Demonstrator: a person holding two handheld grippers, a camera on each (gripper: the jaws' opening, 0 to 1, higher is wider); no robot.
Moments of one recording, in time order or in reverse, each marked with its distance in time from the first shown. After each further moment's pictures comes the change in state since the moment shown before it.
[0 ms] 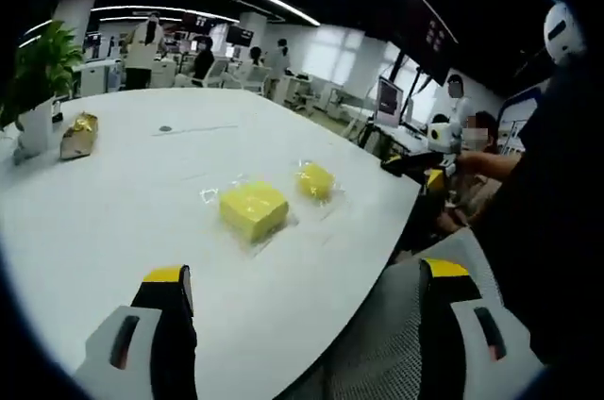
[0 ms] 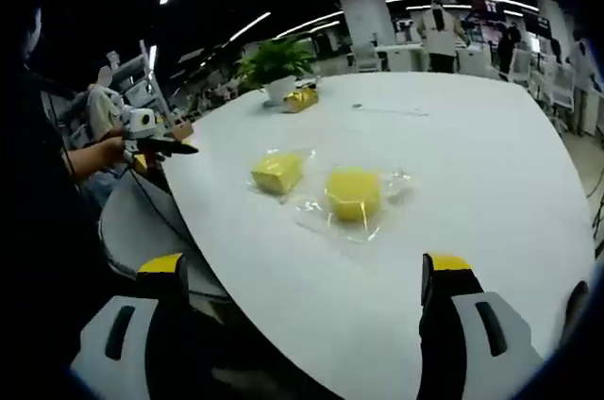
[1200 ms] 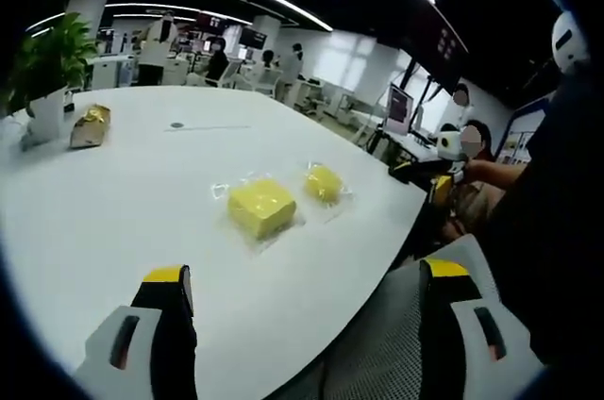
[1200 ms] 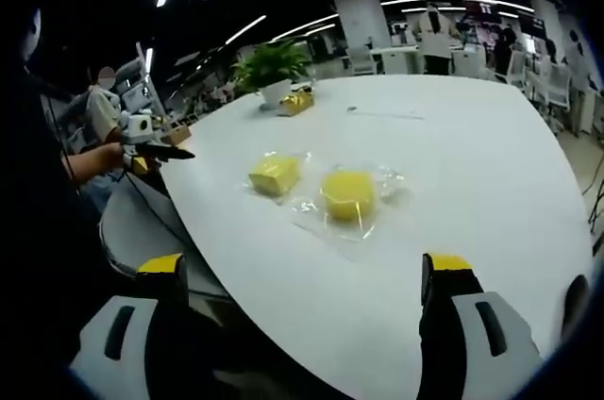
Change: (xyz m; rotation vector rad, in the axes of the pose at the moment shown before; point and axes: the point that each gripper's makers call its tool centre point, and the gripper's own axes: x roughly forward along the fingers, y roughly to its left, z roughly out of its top) left arm -0.006 0.004 -0.002 -0.059 -0.023 0.016; right arm -0.005 0.004 0.002 0.027 -0.010 0.008
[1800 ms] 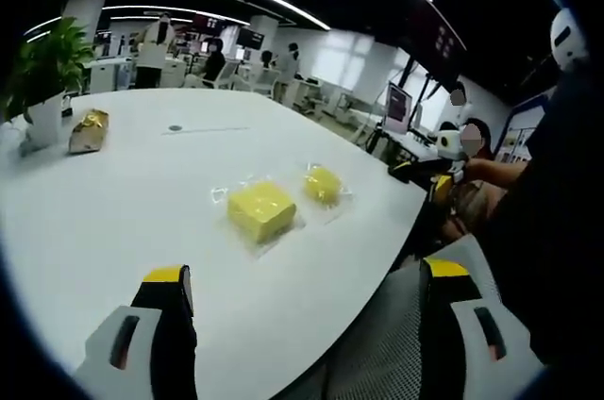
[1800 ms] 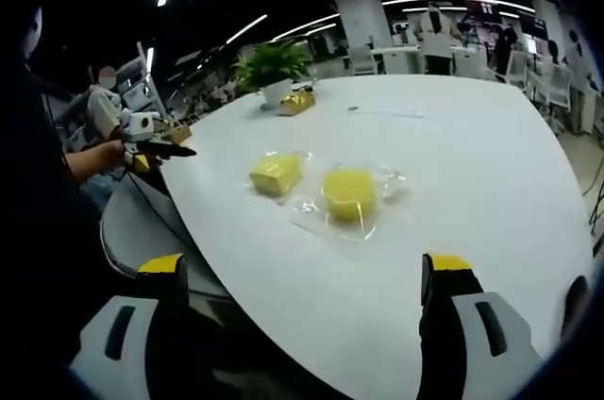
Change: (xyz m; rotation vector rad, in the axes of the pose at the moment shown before) left arm 0.001 -0.001 0.004 0.014 0.003 -0.004; right arm 0.000 -0.001 0.001 -0.002 -0.005 0.005
